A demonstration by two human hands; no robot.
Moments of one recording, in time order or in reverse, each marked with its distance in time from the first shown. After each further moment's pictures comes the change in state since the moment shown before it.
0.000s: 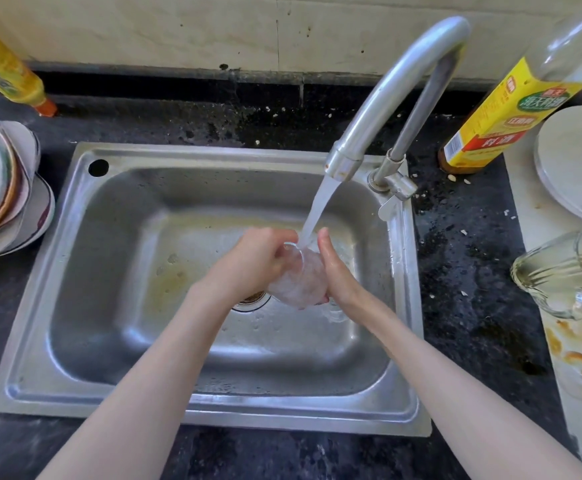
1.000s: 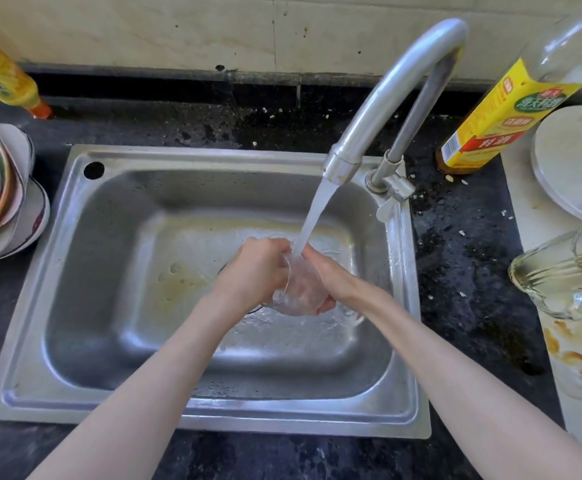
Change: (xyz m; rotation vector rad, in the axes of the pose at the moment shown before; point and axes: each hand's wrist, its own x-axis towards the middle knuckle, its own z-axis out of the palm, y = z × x) left_hand 0.001 -0.002 0.020 -0.034 0.024 -0.241; right_hand 0.008 -0.004 -0.003 -0.188 -0.150 0.157
